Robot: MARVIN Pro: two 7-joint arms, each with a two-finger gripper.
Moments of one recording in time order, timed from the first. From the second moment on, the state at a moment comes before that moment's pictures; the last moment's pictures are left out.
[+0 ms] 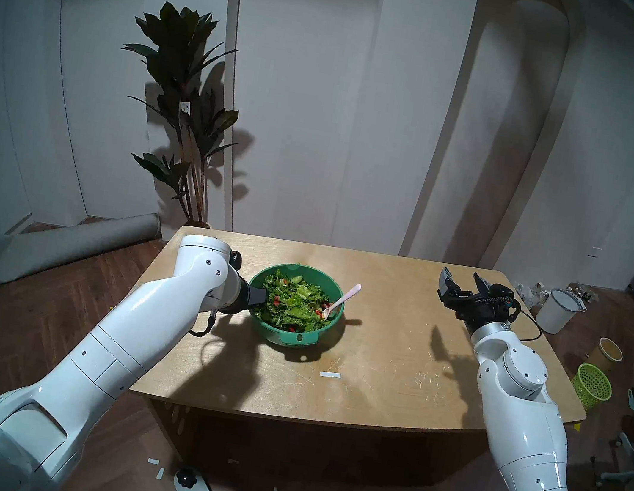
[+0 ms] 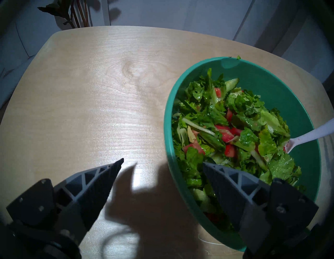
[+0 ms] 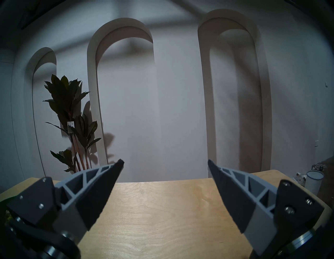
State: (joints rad) left arm 1.18 -1.15 -1.14 -1.61 -1.32 0.96 0.87; right arm -1.48 -1.17 1.61 -1.51 0.50 -0.01 0.15
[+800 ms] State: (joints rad) left arm 1.16 -1.17 -1.13 -1.60 -1.30 0.96 0.87; right arm -1.47 -1.17 1.61 -1.49 0.49 -0.02 0.14
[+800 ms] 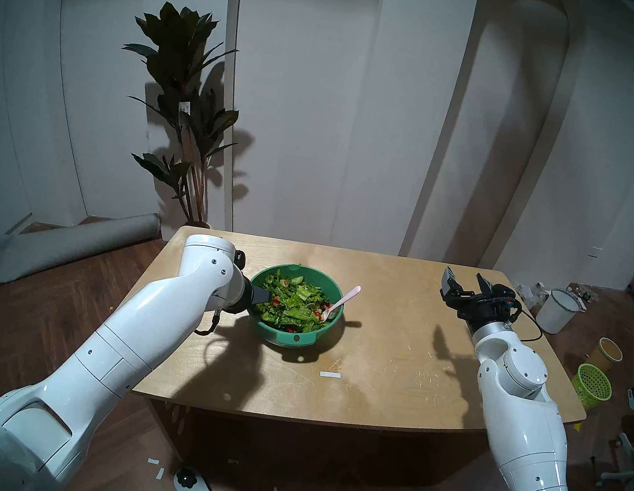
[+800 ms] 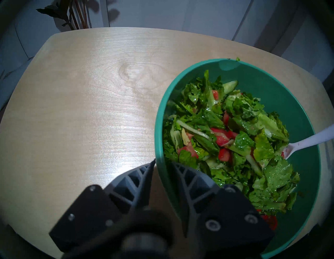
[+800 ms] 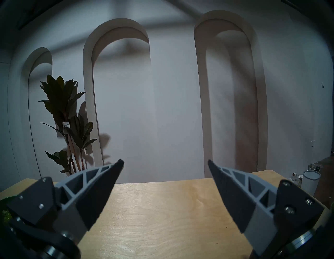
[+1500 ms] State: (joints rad) left arm 1.16 -1.18 -1.14 -1.58 -1.29 0.96 0.87; right arm -1.44 -1.17 1.60 -1.54 0.53 0.02 0.17
